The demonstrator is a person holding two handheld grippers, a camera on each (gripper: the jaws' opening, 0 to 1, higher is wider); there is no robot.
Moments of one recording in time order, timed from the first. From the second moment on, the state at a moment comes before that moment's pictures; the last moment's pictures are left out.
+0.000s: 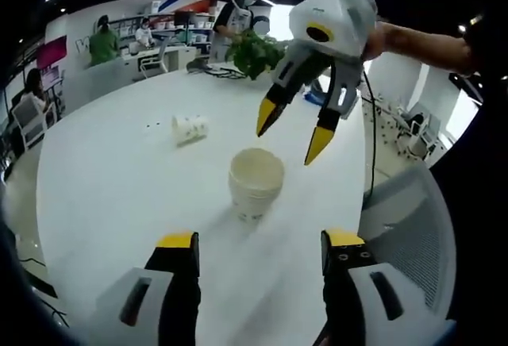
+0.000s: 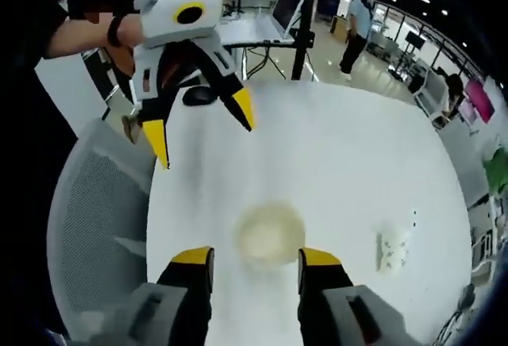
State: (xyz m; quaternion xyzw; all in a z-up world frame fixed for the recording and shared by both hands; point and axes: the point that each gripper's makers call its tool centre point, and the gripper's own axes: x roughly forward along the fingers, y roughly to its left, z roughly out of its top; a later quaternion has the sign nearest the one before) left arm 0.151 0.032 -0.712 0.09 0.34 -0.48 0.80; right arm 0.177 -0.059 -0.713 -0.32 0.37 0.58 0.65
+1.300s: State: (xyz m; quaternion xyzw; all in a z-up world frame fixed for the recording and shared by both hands) left arm 0.168 0.030 -0.717 0.03 0.32 -0.45 0.83; right arm 0.246 -0.132 -0.690 -0.07 0.30 0.44 0.84
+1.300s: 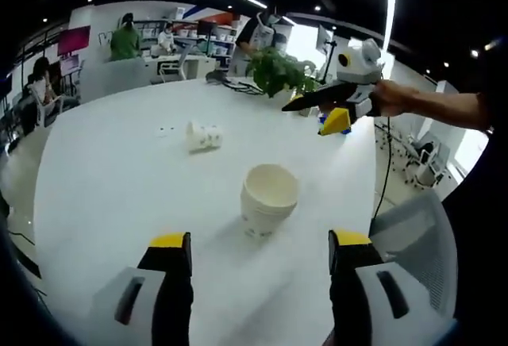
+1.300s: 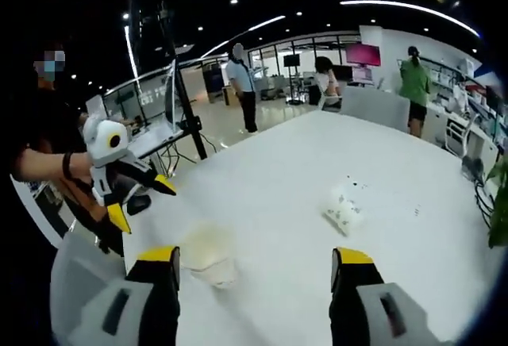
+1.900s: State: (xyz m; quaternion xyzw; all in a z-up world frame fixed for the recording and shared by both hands) left arm 0.156 0.034 -0.718 0.03 0.32 -0.46 0.83; right arm 0.358 -0.130 -0.718 -0.11 0.32 0.40 0.85
